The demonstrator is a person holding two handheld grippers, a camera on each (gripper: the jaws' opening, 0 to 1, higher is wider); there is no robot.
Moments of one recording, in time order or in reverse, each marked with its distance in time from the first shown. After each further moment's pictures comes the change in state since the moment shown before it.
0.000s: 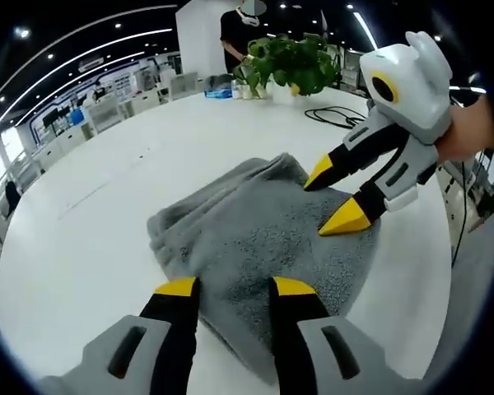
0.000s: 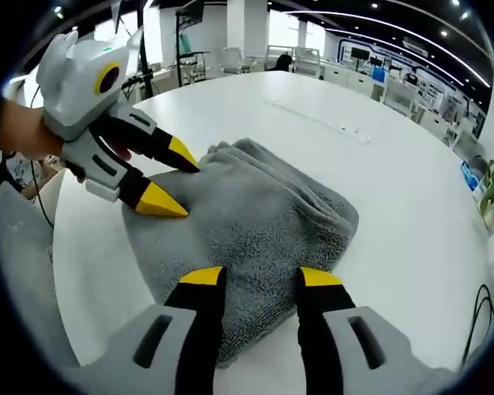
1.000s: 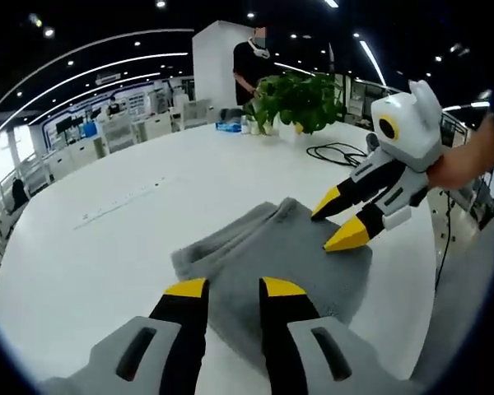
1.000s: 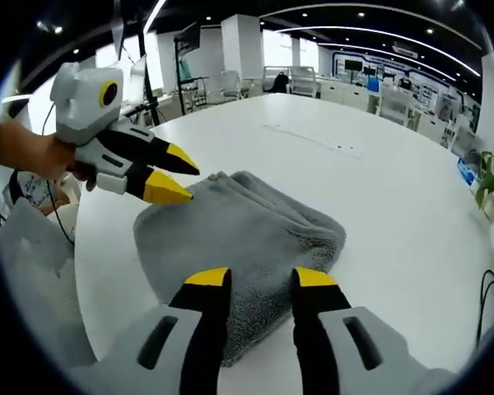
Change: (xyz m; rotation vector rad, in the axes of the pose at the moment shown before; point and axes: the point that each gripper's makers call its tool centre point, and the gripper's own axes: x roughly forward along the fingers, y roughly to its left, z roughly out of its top) left arm -0.048 -0.020 0.012 -0.027 -0.134 0.002; right arm -0.042 0.029 -0.004 0.056 -0.120 0.039
